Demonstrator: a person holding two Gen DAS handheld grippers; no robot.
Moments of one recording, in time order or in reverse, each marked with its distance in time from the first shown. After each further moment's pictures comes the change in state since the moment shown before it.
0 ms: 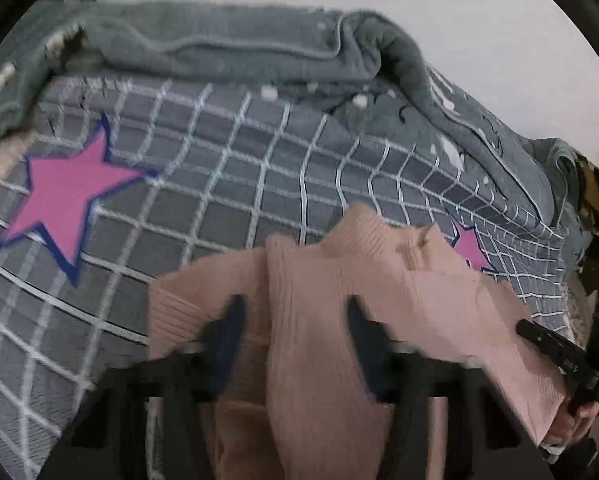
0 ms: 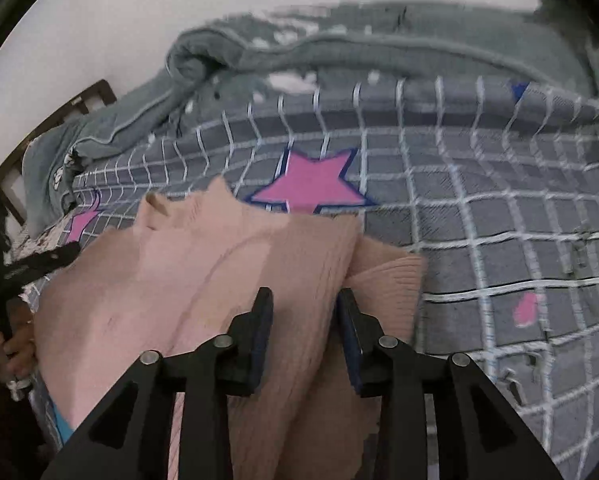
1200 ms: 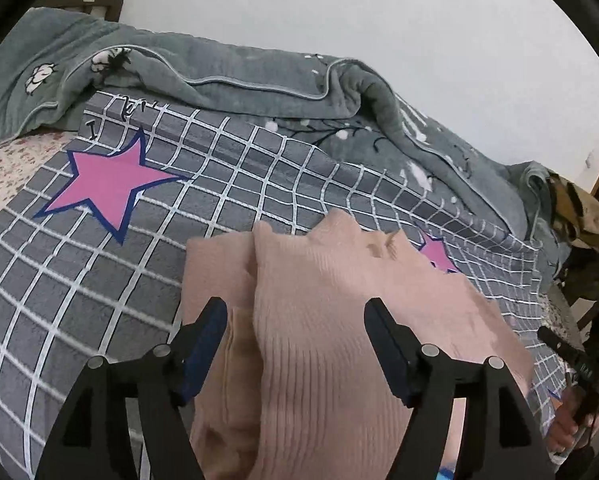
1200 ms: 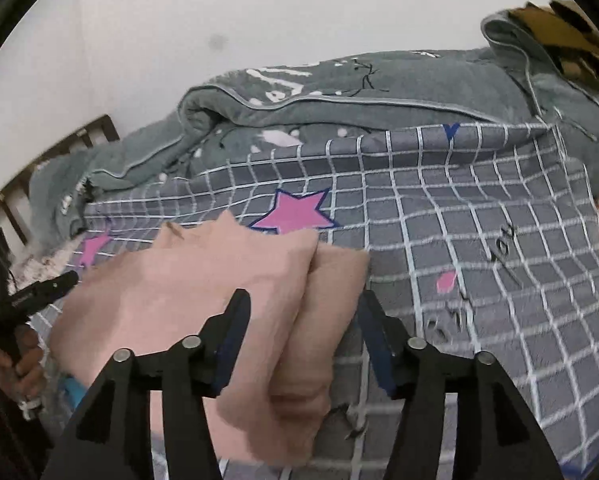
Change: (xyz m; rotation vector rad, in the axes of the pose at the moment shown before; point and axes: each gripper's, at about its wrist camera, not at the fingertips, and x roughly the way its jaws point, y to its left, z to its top) left arm -0.072 0.000 -0.052 -0.025 -0.168 -0.029; right arm -0.096 0.004 -0.046 0.021 -0.203 -0.054
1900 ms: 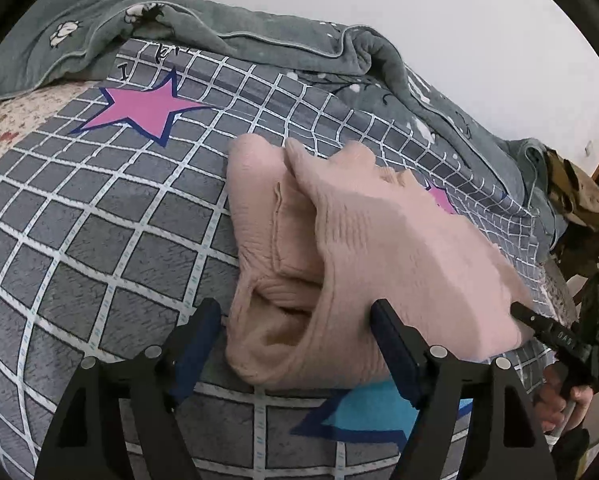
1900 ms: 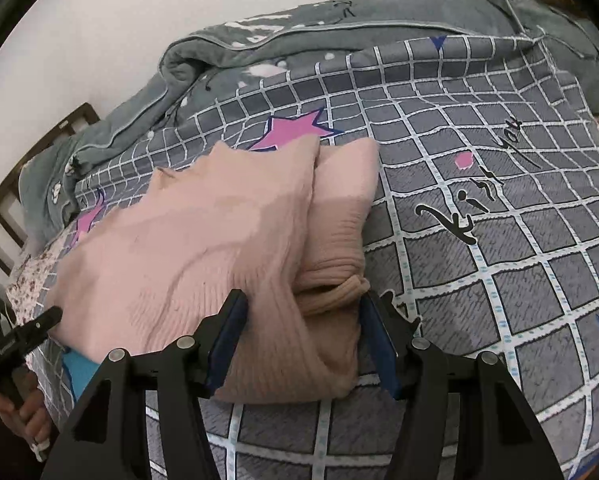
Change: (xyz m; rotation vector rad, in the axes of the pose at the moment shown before) left arm -0.021 0.028 -0.063 -0.007 0.095 0.003; right arm 0.025 0.008 -0.054 0.117 0.142 -0.012
